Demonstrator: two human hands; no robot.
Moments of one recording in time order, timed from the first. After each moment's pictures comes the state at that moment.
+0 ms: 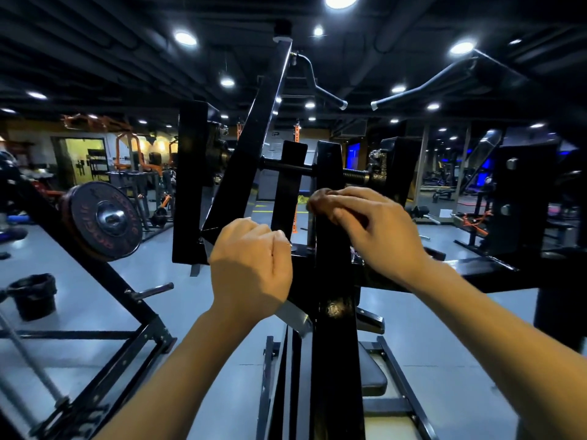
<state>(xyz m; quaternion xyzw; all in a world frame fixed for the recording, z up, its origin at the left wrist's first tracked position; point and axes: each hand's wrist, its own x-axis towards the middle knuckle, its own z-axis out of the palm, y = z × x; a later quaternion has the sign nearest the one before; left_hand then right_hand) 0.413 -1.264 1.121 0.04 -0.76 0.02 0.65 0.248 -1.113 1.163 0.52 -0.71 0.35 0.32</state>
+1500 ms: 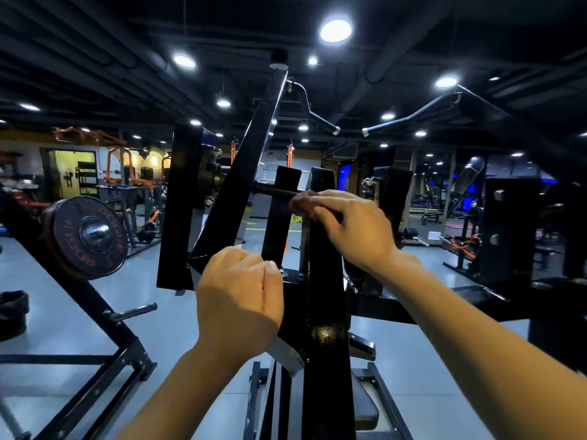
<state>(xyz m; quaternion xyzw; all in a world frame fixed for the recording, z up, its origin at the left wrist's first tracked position) 0.408 -1.270 1.117 0.05 -0.76 0.01 0.65 0.231 -1.153 1.206 0.52 -0.70 0.34 0.36</state>
